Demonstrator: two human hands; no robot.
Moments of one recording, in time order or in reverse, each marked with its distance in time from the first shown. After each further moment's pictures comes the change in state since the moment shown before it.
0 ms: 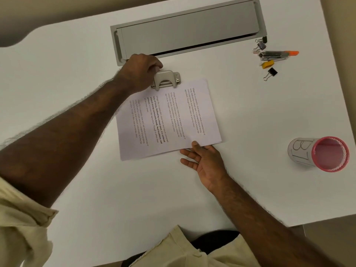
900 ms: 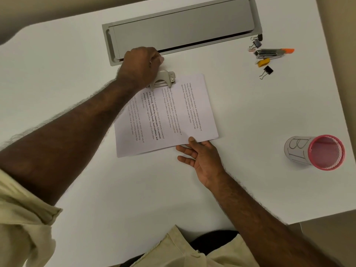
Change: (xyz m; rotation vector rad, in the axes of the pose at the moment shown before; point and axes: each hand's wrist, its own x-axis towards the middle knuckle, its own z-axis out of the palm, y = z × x) left_hand 0.015 0.019 0.006 -0.049 0.107 -0.059; right_hand 0.003 -0.012 0.007 -0.020 0.009 -0.014
